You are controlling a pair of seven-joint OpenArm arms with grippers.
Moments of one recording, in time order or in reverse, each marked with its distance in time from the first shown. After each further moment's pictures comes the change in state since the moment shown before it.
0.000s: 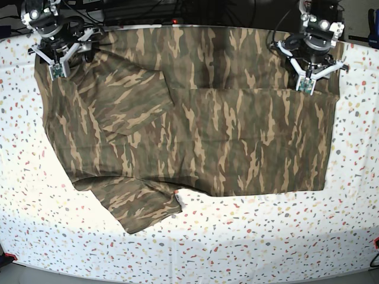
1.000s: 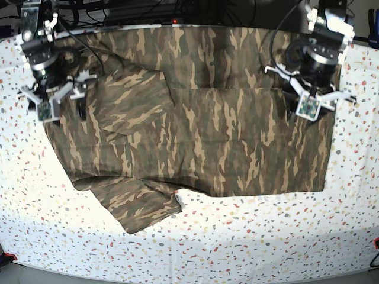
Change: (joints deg) left arm -4.2 0.0 0.0 17.8 0.9 -0.2 -9.9; right arm 13.4 -0.8 -0.1 8.3 2.6 0.0 8.0
